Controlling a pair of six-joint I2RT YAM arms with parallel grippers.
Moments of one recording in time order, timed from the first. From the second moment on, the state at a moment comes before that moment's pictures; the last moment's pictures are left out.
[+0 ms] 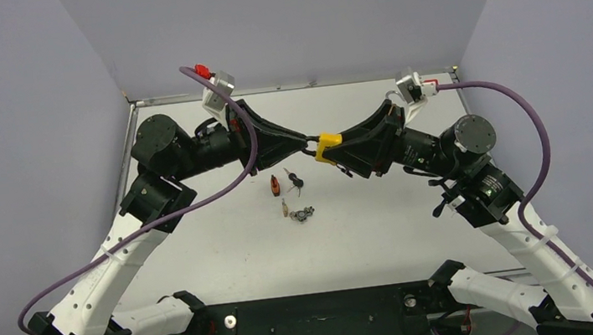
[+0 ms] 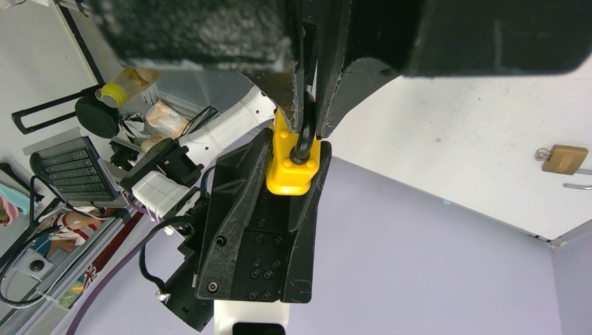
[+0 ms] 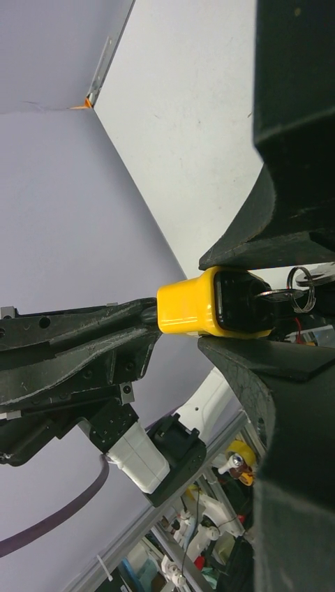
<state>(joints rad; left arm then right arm) -0.70 1.14 1.40 -0.03 0.70 -0.59 0.65 0.92 1.20 -0.05 -0.56 0.56</state>
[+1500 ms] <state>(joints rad) -0.77 1.15 1.50 -0.27 0.59 -0.44 0.66 0.98 1.24 -0.05 -0.59 0.56</state>
